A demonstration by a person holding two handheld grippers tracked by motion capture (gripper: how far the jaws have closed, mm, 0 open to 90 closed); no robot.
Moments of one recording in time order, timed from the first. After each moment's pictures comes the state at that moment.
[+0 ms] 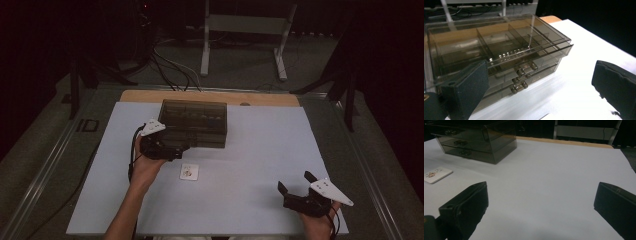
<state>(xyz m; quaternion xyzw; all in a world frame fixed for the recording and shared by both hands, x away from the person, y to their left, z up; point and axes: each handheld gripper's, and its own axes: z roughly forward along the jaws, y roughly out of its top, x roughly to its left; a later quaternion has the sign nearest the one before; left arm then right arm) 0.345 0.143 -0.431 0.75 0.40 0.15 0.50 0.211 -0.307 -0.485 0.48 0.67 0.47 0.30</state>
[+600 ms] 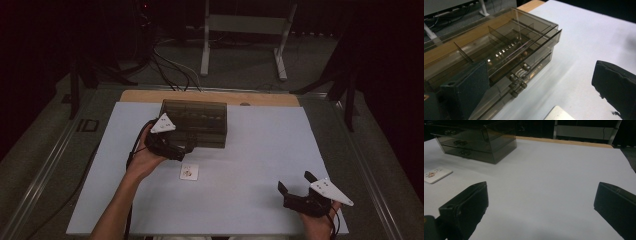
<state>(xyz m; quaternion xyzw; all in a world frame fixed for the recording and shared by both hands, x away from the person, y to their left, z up) 0.363 0.133 -0.428 0.83 0.29 0.15 0.46 0.211 -0.307 -0.485 0.49 0.67 0.47 0.30</state>
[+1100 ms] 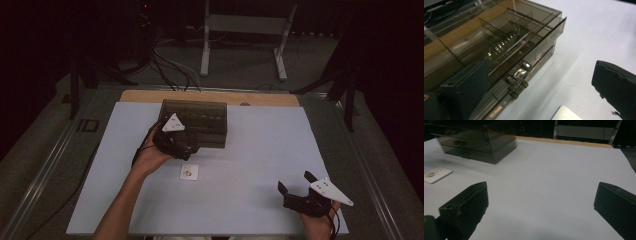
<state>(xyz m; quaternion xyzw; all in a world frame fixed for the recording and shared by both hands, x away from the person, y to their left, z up) 0.378 0.114 -0.443 0.85 0.27 0.15 0.42 0.211 -0.307 -0.485 0.49 0.67 0.47 0.30</state>
